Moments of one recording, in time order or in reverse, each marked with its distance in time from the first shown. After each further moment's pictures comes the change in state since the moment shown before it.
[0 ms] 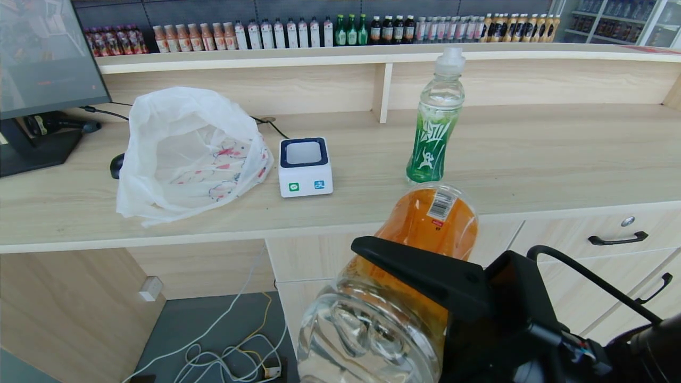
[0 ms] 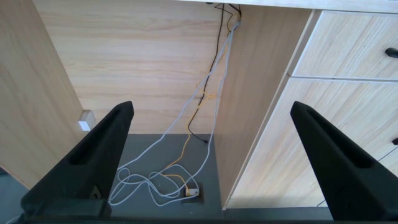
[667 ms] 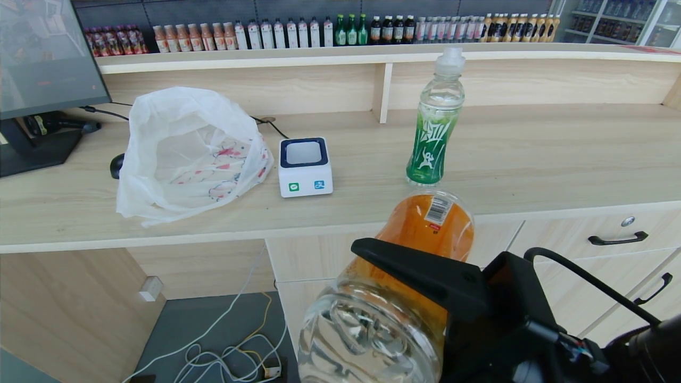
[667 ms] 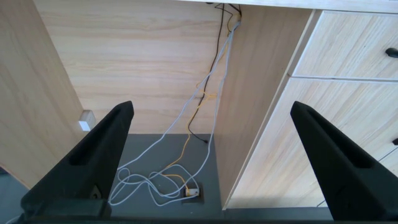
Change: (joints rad) left arm 0.000 0.000 0.000 0.000 0.000 0.000; right arm 0.000 0.003 0.005 0.000 -0.001 0.054
